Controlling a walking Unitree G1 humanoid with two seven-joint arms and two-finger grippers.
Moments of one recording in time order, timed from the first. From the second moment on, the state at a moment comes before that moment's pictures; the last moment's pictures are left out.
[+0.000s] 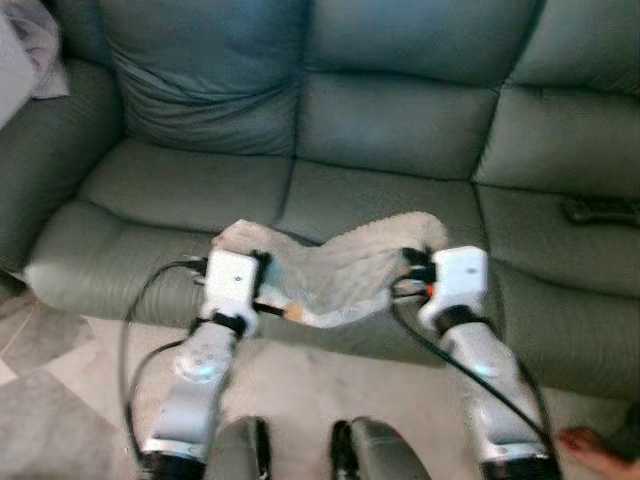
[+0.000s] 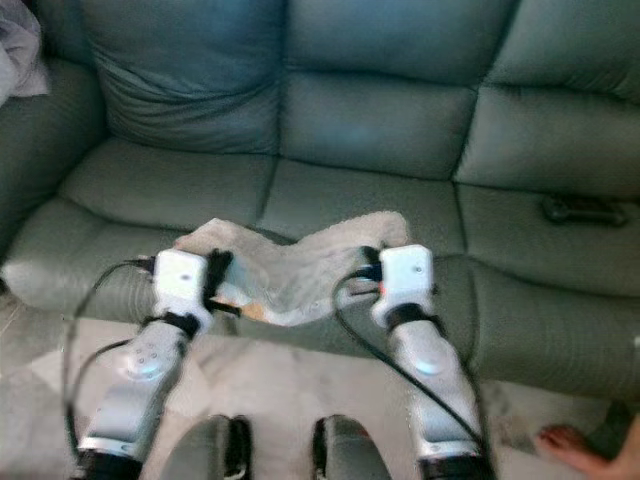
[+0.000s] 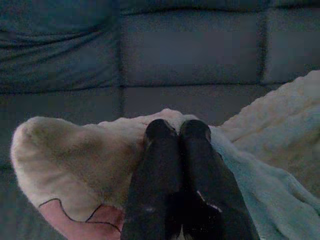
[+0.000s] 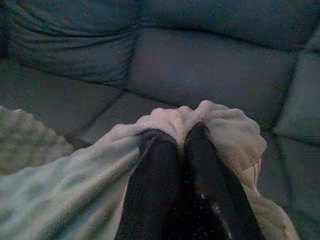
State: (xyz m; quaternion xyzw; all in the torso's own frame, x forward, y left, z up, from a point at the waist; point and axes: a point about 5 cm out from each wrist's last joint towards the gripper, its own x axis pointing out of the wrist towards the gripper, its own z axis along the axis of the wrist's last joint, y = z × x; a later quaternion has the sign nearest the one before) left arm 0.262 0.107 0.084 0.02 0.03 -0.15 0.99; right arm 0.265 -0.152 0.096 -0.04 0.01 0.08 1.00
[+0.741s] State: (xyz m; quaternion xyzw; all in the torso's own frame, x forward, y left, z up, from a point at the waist) left arm 0.263 0.107 0.084 0.01 0.03 -0.15 0.99; right arm 0.265 -0.150 0.094 -0.03 0.01 0.08 1.00
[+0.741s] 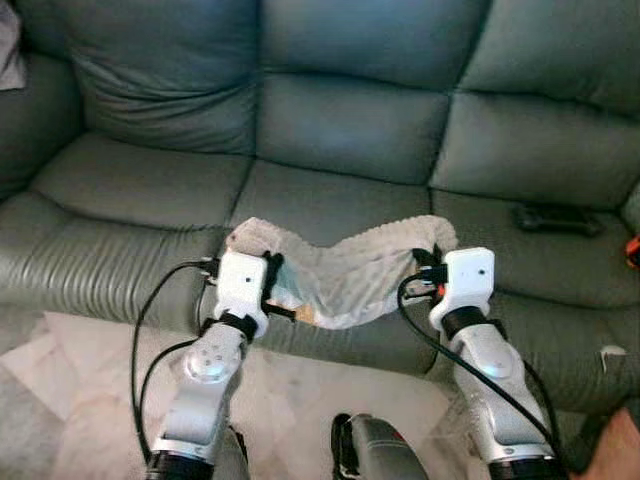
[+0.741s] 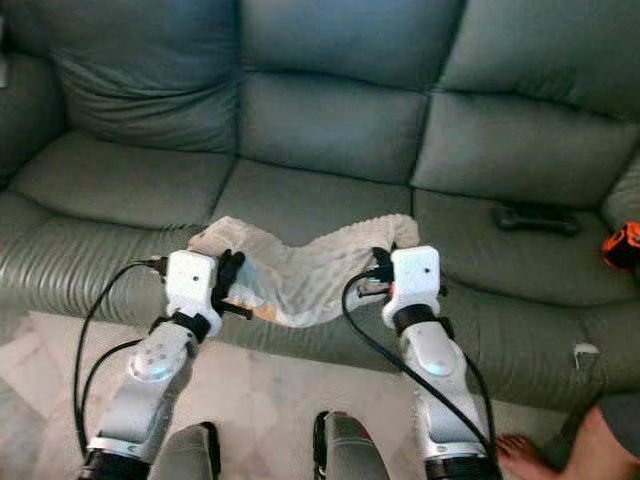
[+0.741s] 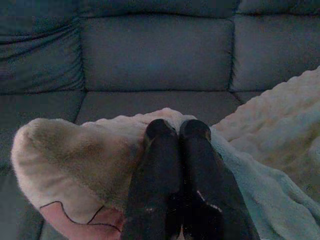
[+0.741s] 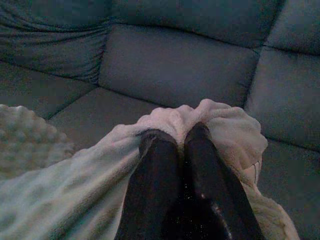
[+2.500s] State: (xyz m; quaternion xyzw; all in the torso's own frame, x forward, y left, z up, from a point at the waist) left arm 0.261 0.116 0.082 0.02 0.05 -0.18 0.98; right arm 0.257 -0.146 0.084 -0.03 0.04 0.06 1.00
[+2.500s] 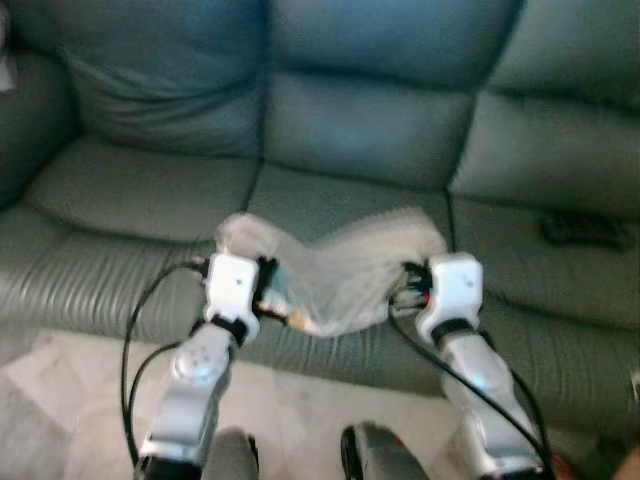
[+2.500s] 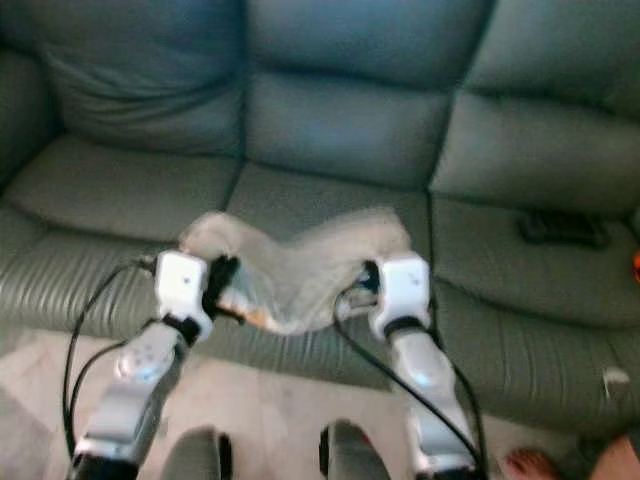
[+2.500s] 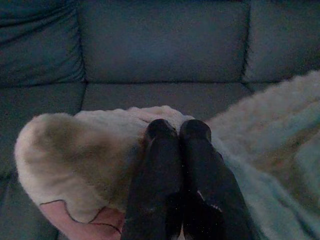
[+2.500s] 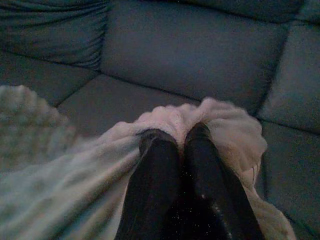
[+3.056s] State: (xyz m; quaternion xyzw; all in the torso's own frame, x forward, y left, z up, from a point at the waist) left arm 0.296 0.116 0.100 0.05 0.03 -0.20 0.98; right arm 0.280 -0.174 0.094 -0.05 0.03 -0.03 1.00
